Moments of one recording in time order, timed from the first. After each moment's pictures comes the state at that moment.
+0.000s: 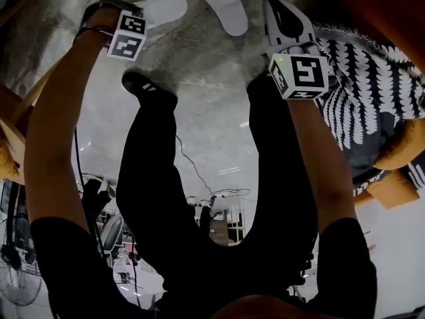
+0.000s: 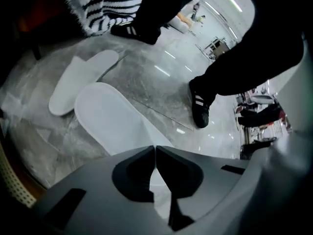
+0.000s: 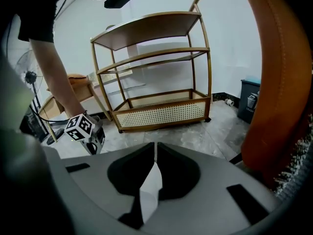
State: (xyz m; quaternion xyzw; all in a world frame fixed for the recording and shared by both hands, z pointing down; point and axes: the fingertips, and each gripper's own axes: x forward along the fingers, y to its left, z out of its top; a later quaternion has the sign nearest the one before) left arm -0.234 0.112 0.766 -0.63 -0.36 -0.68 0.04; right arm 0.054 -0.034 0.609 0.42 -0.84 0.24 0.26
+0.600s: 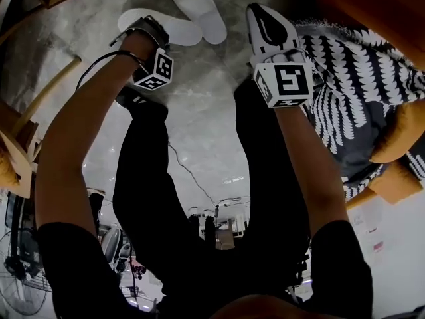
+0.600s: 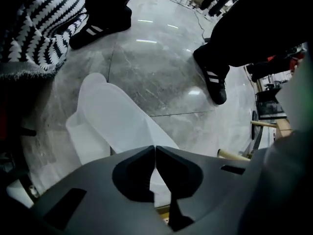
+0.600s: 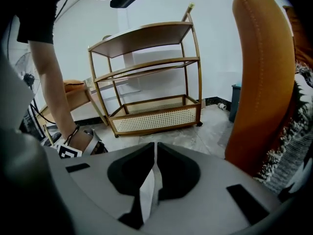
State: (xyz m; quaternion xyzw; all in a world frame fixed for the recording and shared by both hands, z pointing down) left arm -0.137 0.121 0.778 -0.52 -0.41 -0.69 0.31; right arm 0.085 -0.036 0.582 0.44 -0.83 0.23 0.24
